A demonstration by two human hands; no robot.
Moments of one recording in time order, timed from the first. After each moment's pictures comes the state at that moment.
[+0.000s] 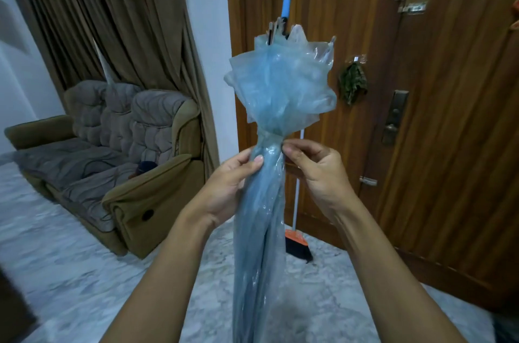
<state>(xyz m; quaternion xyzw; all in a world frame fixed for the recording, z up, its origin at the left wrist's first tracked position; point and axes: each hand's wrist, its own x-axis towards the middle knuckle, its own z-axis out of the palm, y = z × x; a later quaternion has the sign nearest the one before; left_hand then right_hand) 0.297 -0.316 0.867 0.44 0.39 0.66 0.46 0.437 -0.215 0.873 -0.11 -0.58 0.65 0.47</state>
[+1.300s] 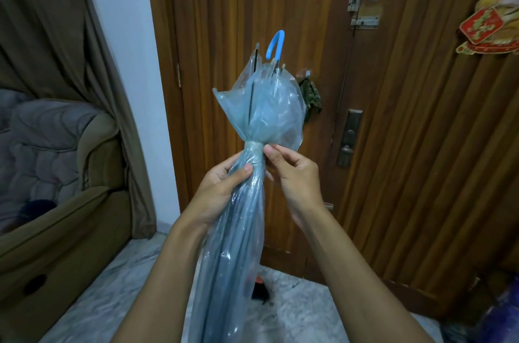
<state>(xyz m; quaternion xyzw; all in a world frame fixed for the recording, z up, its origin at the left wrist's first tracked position) 0.224 -0.065 0.855 0.49 0.41 0.62 0.45 0.357 0.004 0.866 -0.27 -0.53 0.60 0.54</state>
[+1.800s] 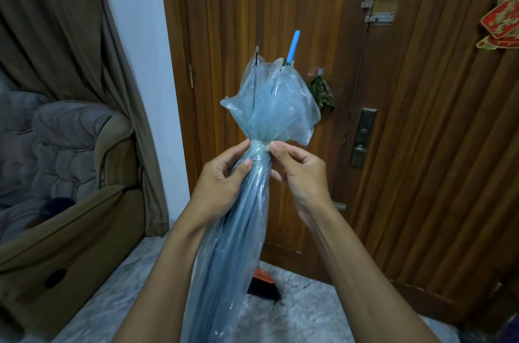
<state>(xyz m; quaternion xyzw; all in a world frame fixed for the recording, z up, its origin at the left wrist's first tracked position) 0.209 -0.078 0.861 0.54 0.52 0.62 0.24 0.341 -0.001 0.867 -0.24 -0.51 0.63 0.54</state>
